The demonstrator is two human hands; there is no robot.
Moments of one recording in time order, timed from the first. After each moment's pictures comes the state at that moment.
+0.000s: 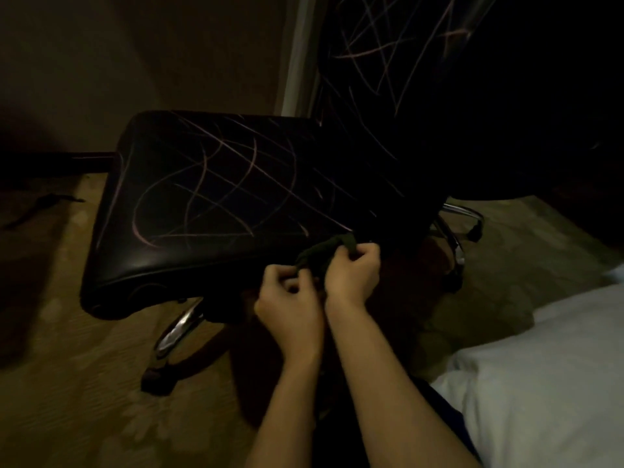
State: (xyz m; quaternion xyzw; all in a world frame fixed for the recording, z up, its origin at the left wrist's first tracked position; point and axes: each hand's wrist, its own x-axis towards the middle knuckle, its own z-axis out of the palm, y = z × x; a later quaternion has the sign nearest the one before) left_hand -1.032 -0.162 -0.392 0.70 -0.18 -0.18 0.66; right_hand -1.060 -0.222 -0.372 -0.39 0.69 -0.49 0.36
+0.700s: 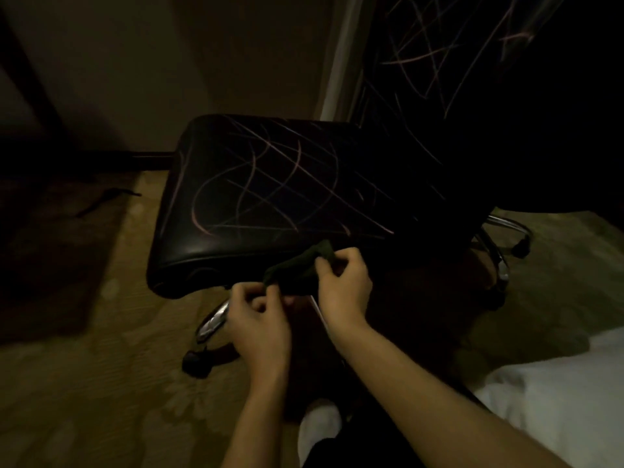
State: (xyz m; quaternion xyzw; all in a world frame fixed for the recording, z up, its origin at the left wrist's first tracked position) left_hand -0.973 -0.109 -0.413 0.67 -0.11 -0.20 0.70; right_hand -1.028 -0.177 -0.381 -0.58 0.61 -0.38 0.38
